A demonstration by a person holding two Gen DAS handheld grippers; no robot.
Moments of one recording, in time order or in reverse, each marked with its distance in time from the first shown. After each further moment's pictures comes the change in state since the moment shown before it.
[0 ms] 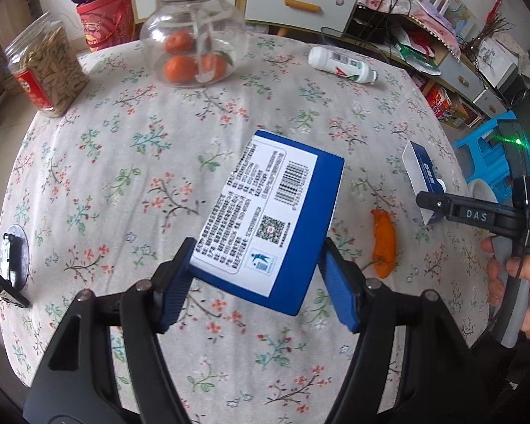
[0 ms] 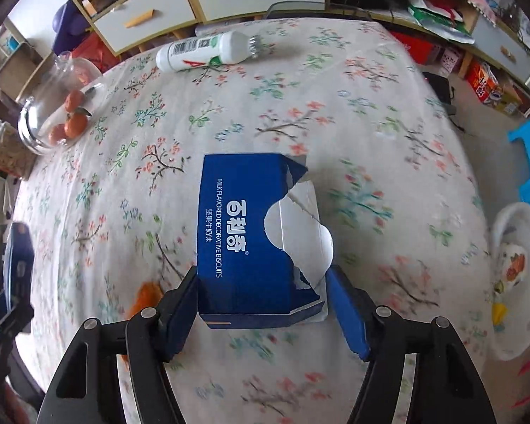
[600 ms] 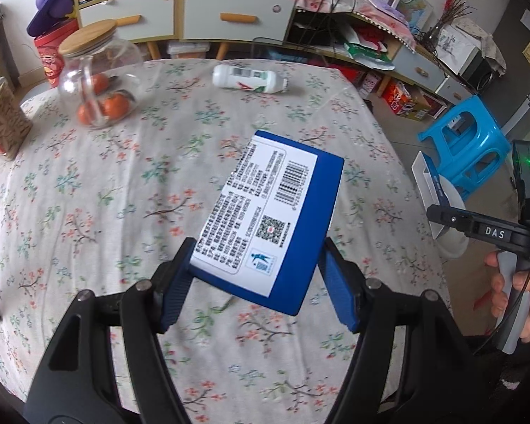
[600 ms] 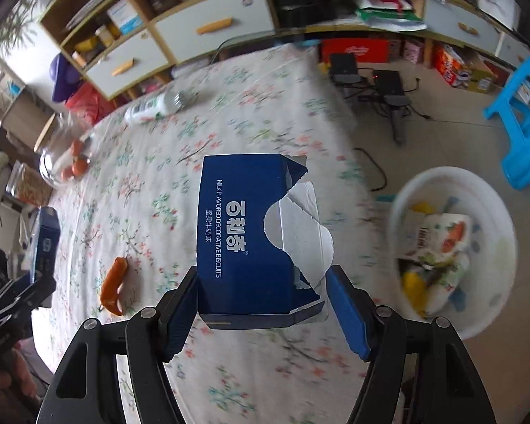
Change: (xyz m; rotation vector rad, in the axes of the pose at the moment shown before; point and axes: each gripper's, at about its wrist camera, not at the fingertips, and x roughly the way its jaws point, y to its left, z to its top) left arm -0.006 -0.100 0.012 0.086 -0.047 -0.100; right arm -0.080 -0.105 -0.038 0.115 -0.098 0.056
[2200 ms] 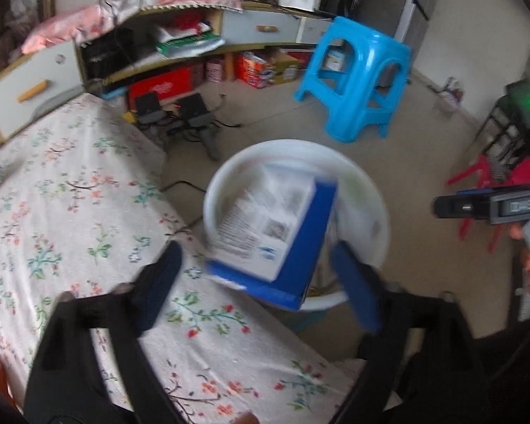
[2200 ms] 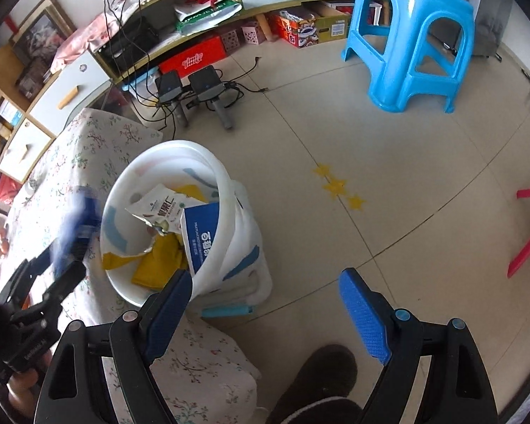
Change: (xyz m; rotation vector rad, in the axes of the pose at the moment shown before) left arm 0.121 -0.278 -0.011 0.477 -0.091 -0.241; right arm -0.076 -0.271 -0.078 0.345 -0.035 -0.202
